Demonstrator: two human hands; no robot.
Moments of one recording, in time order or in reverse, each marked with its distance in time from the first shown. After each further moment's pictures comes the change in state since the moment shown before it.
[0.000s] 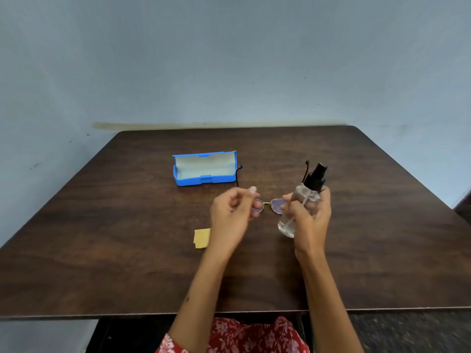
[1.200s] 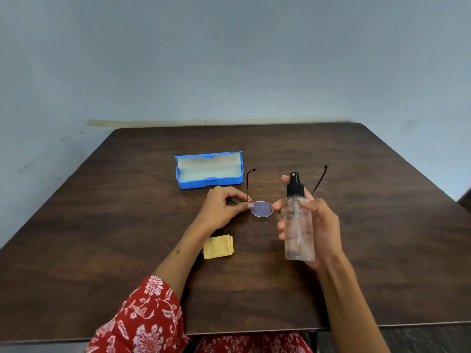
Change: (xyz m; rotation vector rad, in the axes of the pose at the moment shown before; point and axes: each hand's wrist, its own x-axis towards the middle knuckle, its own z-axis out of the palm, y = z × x) left_hand 0.086 -0.051 -0.048 0.472 -0.347 0.083; right_hand 0.011 -0.005 0.003 0.442 -0.528 0.521
